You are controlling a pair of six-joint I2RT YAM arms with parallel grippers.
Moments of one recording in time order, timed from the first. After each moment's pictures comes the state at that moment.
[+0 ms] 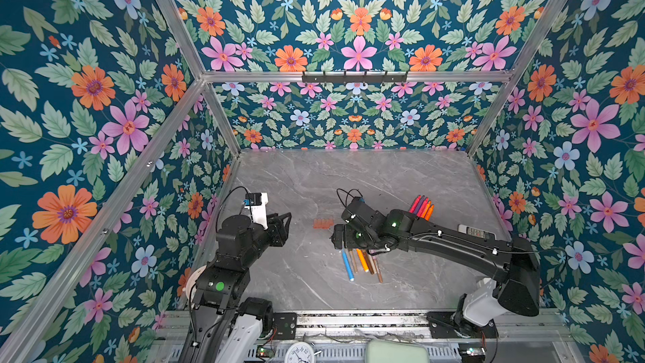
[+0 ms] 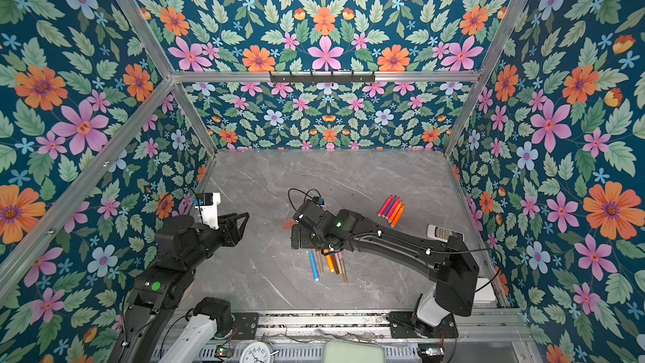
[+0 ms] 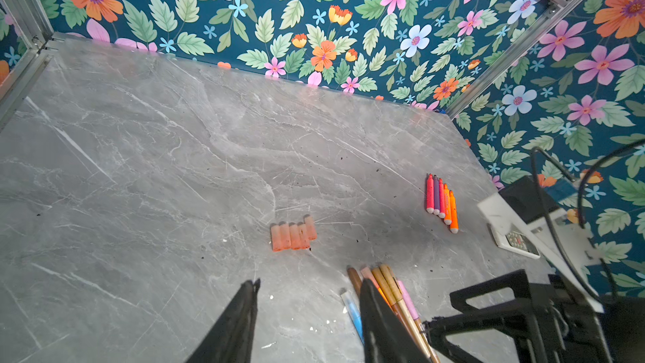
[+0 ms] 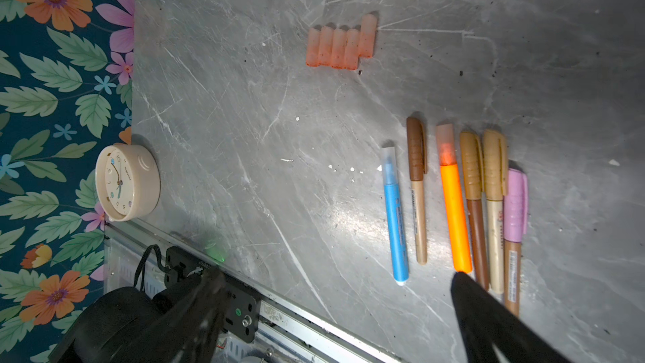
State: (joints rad) left arm -0.25 0.55 0.80 -0.64 0.17 -0.32; right arm 1.06 1.58 1.36 -0.76 0.06 0.95
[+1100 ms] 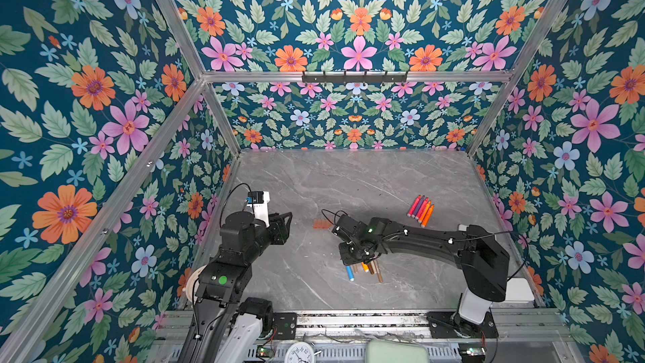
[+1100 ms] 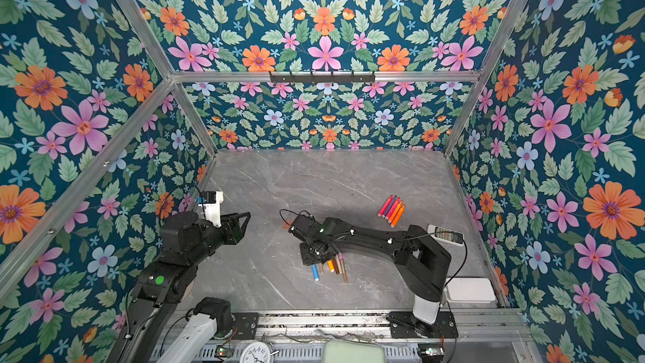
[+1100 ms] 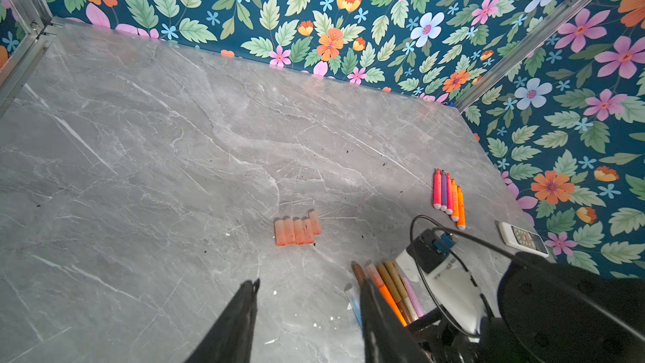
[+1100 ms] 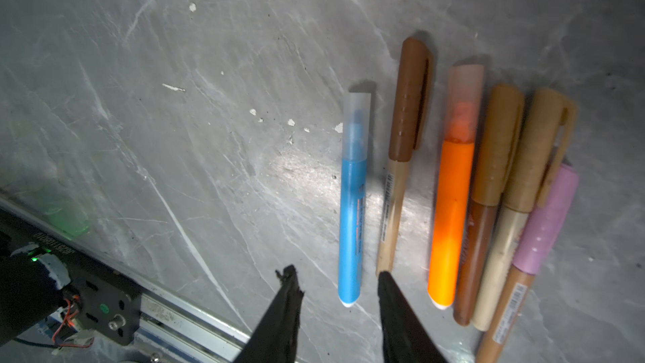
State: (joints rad) left arm -0.25 0.59 0.80 -0.64 0.16 -0.32; right arm 1.06 1.79 1.28 -0.75 -0.02 0.76
